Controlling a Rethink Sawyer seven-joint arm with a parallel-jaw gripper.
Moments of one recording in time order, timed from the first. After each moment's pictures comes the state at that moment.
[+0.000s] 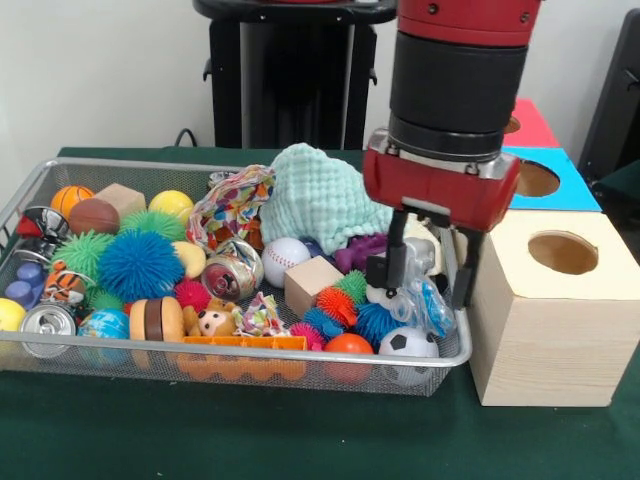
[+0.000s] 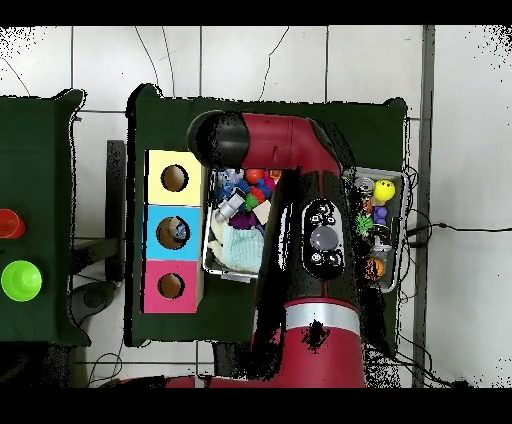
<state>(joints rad) -0.13 -0.48 0.02 1.13 -0.08 0.74 2.23</state>
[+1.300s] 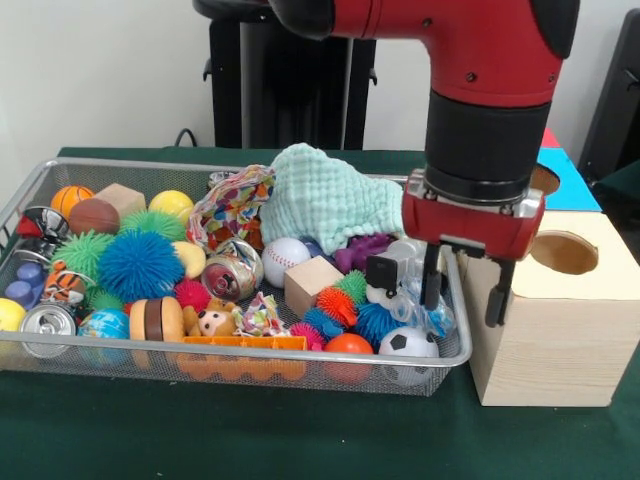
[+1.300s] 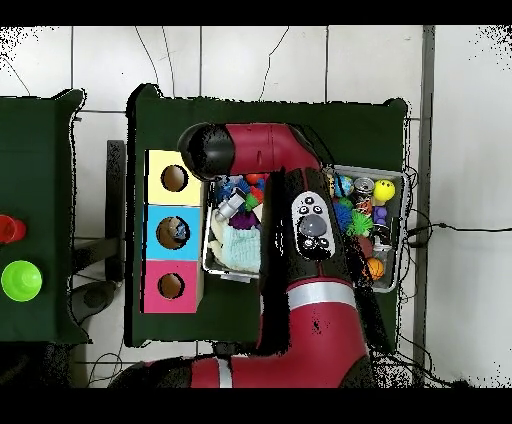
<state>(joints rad) -0.18 -0.45 0.17 1.17 -0.22 0.74 2.23</state>
